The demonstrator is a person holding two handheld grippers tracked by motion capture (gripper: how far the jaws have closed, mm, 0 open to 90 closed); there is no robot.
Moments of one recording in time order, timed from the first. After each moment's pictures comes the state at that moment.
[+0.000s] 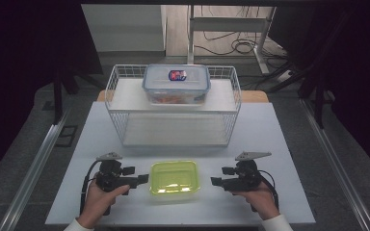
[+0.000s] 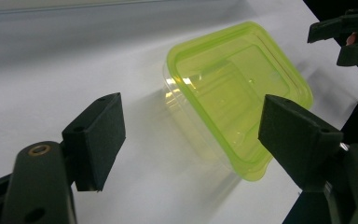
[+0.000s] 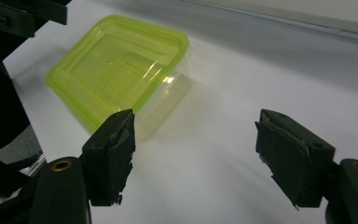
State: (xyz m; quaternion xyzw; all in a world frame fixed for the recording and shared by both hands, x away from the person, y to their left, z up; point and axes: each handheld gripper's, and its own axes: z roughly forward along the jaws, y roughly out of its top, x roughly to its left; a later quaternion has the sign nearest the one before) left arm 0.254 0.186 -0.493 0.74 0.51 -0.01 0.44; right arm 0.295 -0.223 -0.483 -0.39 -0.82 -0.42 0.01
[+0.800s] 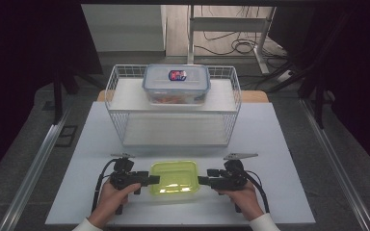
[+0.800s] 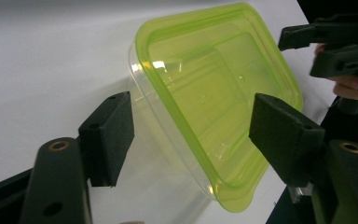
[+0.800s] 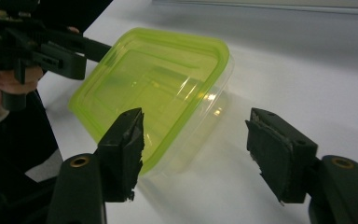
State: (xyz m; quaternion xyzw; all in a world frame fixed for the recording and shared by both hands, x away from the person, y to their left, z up) left arm 0.272 0.165 -0.512 0.73 0.52 -0.10 0.44; right arm 0.300 -0.192 -0.502 -0.41 -0.79 -0.46 0.07
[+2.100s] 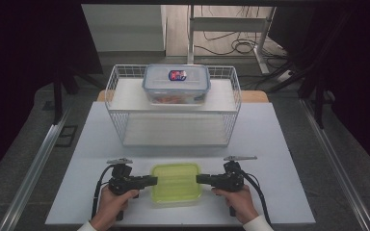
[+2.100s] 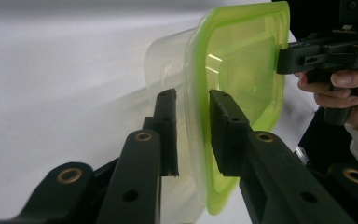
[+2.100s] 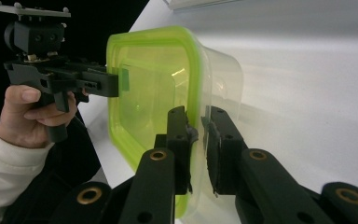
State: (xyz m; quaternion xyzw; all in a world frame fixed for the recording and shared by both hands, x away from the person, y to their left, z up) left arm 0.252 0.165 -0.513 0.72 0.51 -0.08 0.47; right arm 0.296 -0.189 -0.511 -0.44 -0.74 -0.49 0.14
